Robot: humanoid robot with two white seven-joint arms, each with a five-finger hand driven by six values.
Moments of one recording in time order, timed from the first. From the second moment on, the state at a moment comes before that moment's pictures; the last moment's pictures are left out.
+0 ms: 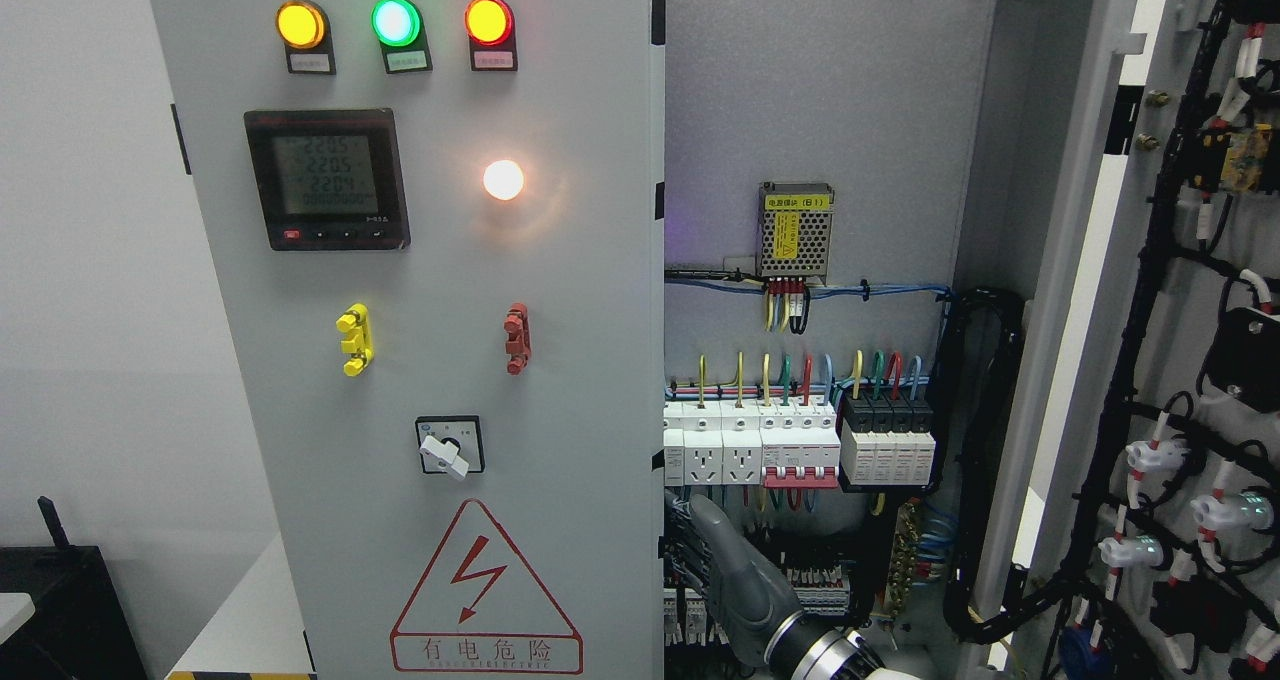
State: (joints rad) left arm 0.09 -0.04 -0.06 -0.06 0.00 -0.09 -0.15; right arm -0.61 -0.09 0.41 -1.36 -0.45 0.14 0.29
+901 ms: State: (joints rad) left arm 0.09 -0.04 -0.06 -0.06 0.00 -0.09 -0.15; right arm -0.62 -0.09 0.41 -1.35 -0.46 0.15 0.34
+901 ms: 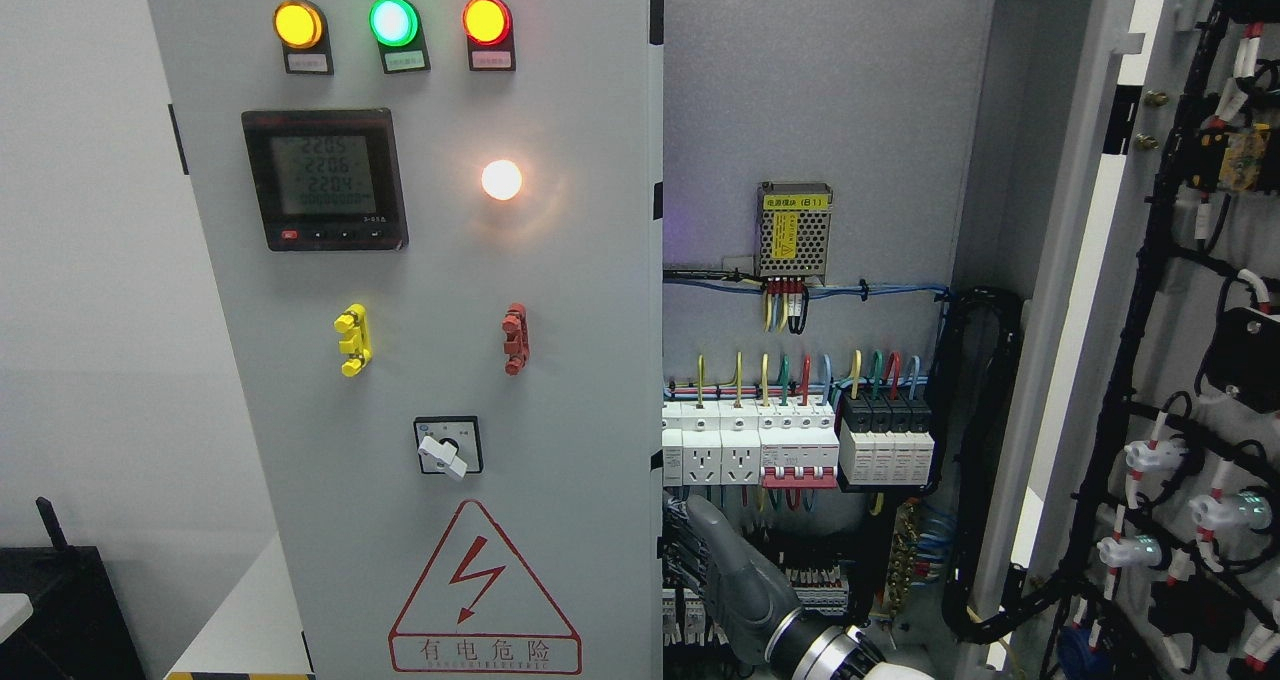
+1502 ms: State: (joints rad) left arm 0.09 -0.04 -0.06 -0.06 0.00 -0.09 -0.16; right arm -0.63 -0.10 0.41 -1.34 -0.49 0.15 0.37
